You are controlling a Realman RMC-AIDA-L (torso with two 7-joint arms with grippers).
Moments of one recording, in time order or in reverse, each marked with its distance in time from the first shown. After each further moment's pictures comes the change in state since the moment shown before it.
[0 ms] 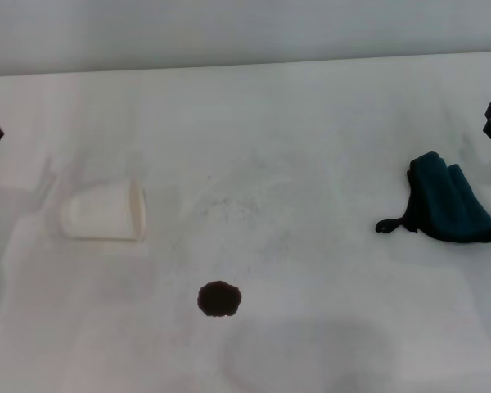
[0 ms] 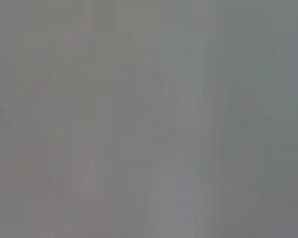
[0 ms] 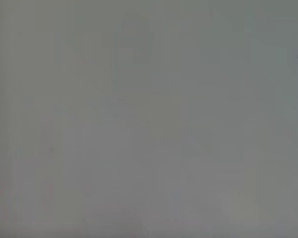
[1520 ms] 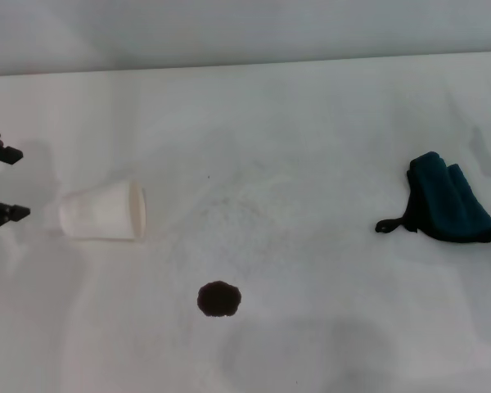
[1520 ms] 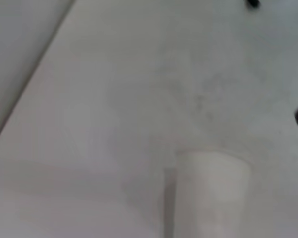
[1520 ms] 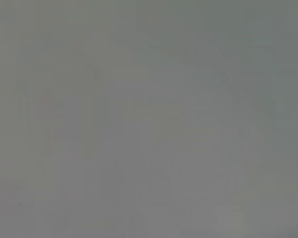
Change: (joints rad) left arm -0.722 0.082 0.060 -0.977 1.614 0.357 -0.728; right arm 0.014 0.003 0.094 0.065 0.042 0.054 0.100
